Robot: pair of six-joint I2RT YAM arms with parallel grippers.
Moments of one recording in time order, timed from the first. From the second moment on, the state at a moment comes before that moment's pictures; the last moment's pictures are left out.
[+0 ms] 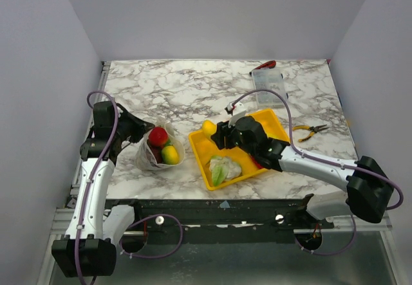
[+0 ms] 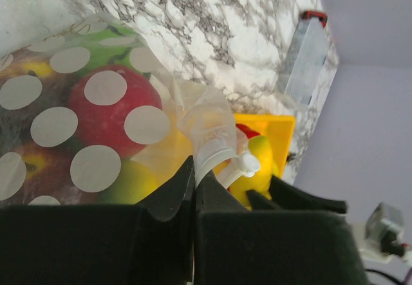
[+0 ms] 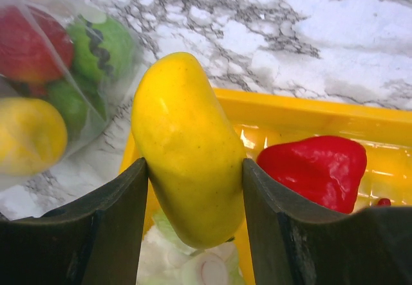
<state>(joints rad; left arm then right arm) 0.03 0.90 0.91 -0.65 0.30 -0.97 0.90 1.35 0.79 0.12 0.22 0.30</state>
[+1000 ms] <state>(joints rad) 0.03 0.82 0.84 -0.57 0.49 -0.67 1.09 1.56 1.06 0.25 -0.05 0.54</state>
